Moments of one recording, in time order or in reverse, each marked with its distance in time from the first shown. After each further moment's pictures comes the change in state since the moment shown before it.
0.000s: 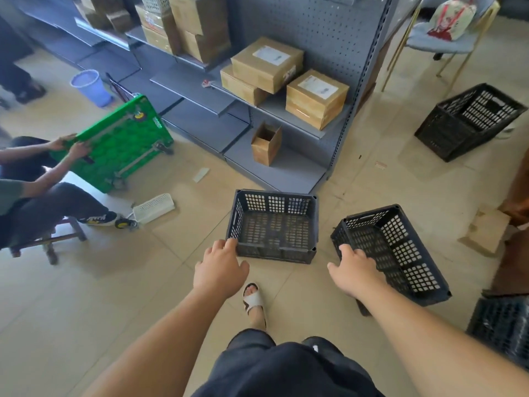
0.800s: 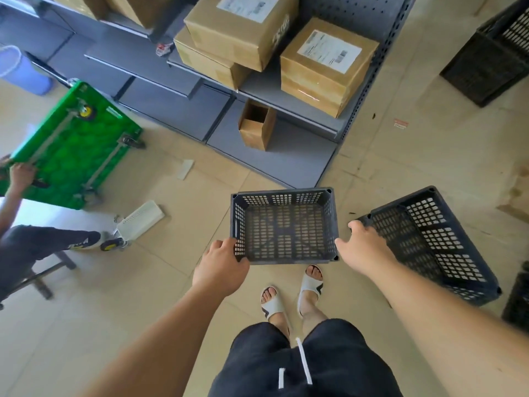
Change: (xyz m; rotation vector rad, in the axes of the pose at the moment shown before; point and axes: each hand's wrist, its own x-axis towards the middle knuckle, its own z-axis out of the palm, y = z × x) left_hand 0.300 0.011 -0.037 0.011 -0.248 -0.059; right_hand 0.266 -0.111 -0.058 0.183 -0.106 0.151
